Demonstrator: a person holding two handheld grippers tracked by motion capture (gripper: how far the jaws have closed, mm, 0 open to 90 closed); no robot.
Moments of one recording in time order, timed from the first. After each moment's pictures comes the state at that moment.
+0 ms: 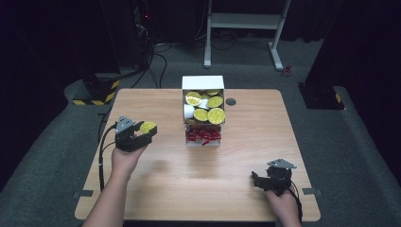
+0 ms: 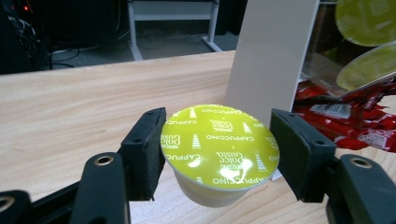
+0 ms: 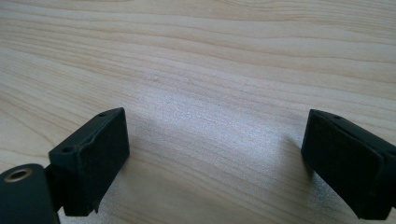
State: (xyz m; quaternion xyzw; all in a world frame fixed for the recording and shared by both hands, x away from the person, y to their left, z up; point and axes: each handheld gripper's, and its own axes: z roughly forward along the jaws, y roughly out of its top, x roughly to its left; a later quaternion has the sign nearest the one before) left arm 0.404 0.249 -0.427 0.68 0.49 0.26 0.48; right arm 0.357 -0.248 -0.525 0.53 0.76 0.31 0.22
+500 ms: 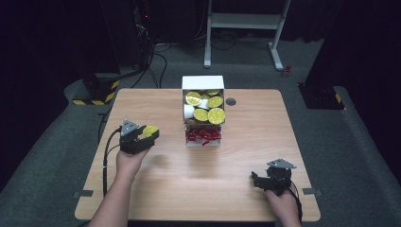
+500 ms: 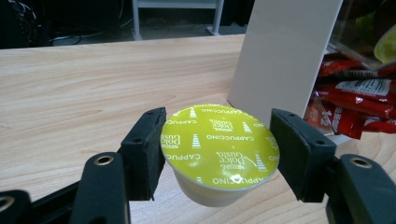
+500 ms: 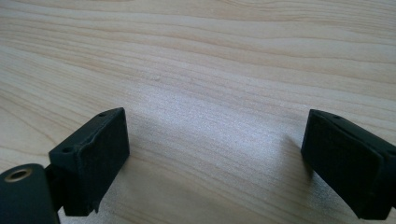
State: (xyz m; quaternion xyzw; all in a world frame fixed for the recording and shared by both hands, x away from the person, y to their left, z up) left arm 0.411 0.244 -0.452 0.68 0.50 0.25 0.47; right arm 0.357 -0.247 -0.525 0.52 0.76 0.31 0.22
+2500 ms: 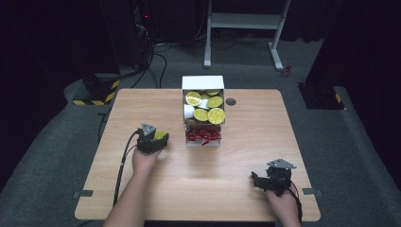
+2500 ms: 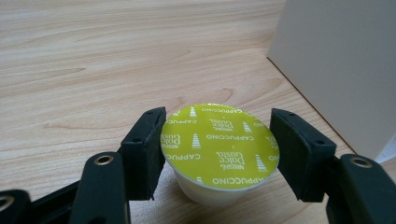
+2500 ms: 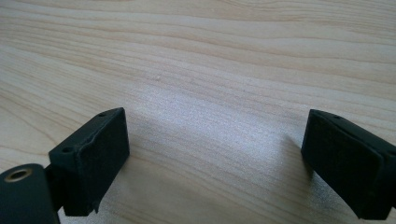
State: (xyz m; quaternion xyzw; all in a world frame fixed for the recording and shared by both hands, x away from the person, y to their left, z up) left arm 0.453 0.213 -0.517 0.70 0.53 0.27 0.40; right arm 0.357 -0.247 -0.525 0.52 0.77 0.31 0.22
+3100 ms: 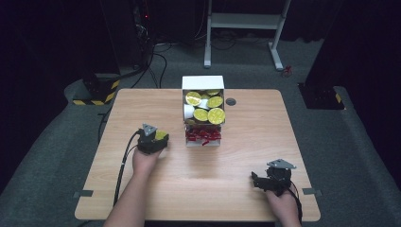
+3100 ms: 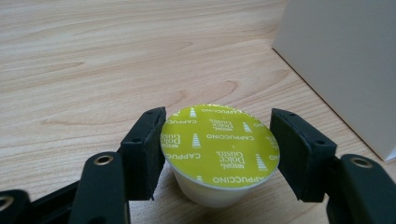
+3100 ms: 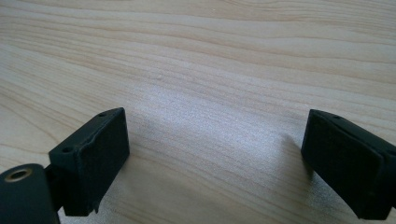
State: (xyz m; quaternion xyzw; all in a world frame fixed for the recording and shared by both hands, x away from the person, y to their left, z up) left arm 0.456 0.213 -0.523 0.70 0.53 0.27 0.38; right arm 0.356 -0.247 -0.525 0.52 0.77 0.31 0.22
